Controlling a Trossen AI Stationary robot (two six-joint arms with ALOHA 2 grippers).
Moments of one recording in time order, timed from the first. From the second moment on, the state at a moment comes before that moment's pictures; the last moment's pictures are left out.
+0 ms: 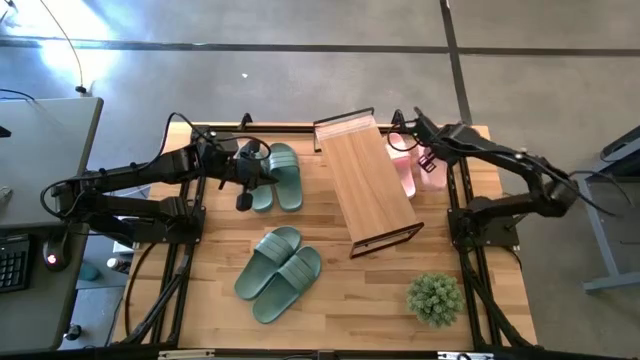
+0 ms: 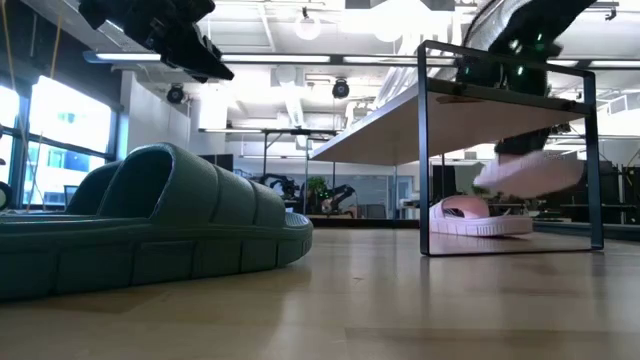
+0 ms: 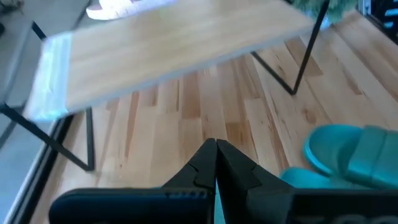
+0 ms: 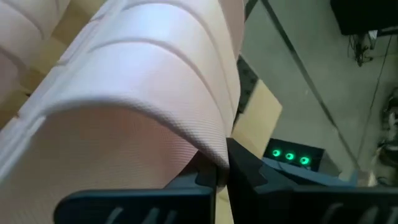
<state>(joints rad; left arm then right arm) 0.49 0.95 0.75 -0.35 0.30 0.34 -0.78 1.22 0.87 -1.00 0.68 0.04</state>
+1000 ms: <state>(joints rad) 0.49 0.95 0.75 0.18 0.30 0.28 -0.29 1.09 1.34 -1.13 0.66 0.89</state>
